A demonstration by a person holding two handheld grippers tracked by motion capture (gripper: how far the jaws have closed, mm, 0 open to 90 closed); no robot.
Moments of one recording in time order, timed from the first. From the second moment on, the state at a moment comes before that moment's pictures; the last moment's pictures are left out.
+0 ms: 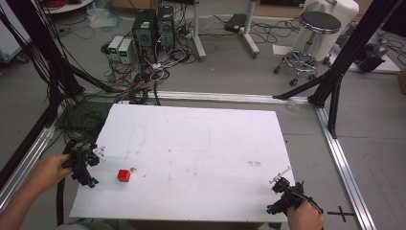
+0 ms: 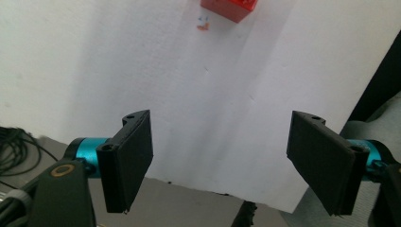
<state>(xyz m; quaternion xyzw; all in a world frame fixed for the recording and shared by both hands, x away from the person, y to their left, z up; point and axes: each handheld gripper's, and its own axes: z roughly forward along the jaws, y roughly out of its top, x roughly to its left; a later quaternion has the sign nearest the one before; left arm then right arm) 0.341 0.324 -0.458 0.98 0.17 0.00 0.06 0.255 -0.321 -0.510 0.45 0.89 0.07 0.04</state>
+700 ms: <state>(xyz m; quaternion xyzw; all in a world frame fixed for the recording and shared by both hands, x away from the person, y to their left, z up) 0.355 0.293 -0.459 1.00 0.06 0.02 0.06 0.254 -0.322 -0.510 0.45 0.89 0.07 0.04</state>
